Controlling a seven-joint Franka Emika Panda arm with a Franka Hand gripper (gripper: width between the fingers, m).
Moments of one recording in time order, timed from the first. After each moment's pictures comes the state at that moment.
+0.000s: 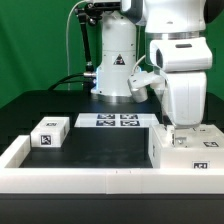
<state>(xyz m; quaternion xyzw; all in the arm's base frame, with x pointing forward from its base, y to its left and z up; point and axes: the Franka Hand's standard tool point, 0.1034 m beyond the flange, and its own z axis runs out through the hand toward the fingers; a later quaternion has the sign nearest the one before) 0.577 0.057 0.056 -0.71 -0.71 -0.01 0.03</state>
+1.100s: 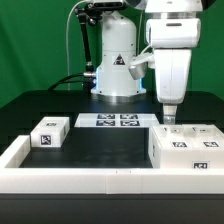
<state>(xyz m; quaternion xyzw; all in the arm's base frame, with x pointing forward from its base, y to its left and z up) 0.547 0.055 0.082 -0.77 -0.64 0.00 0.02</state>
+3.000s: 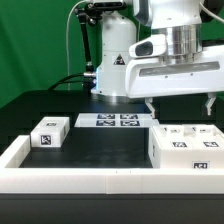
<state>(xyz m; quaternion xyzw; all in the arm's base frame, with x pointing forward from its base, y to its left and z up) 0.487 0.092 0.055 -1.00 0.05 -0.02 0.05</state>
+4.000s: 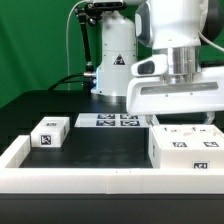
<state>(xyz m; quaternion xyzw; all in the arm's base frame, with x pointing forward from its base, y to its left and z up) 0.481 0.100 0.012 -1.00 0.04 -0.04 0.04</state>
